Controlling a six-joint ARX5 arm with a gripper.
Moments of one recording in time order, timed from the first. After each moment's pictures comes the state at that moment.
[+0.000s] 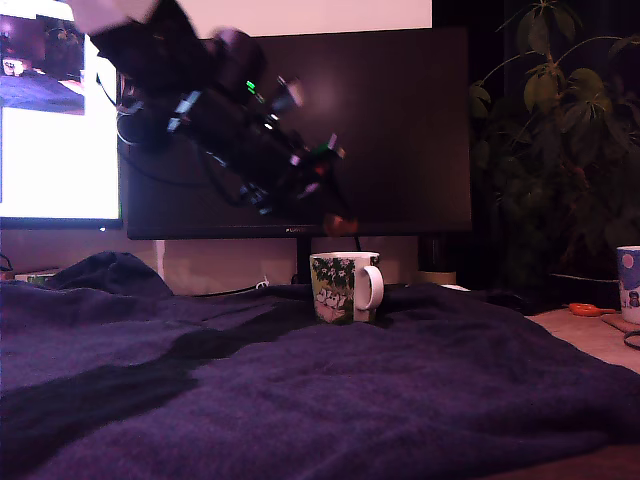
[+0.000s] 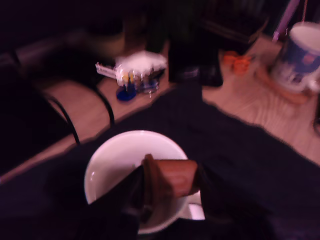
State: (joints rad) arm -0.50 2.05 1.58 -0.13 0.41 0.05
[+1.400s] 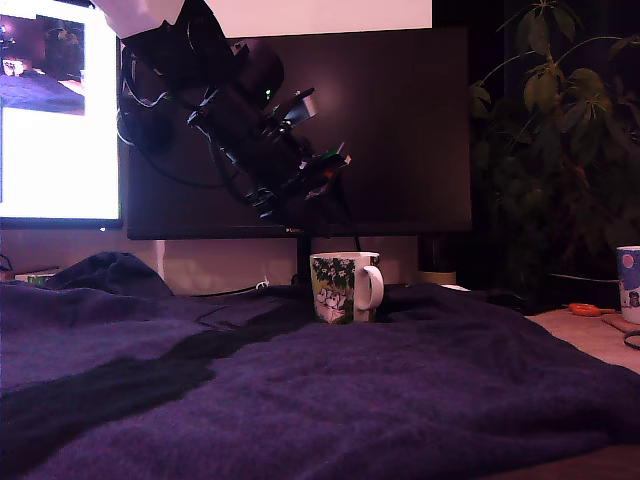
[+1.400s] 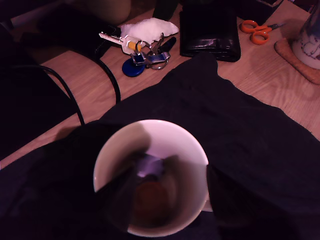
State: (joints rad) arm -0.50 2.13 1.75 -0.34 0.37 0.08
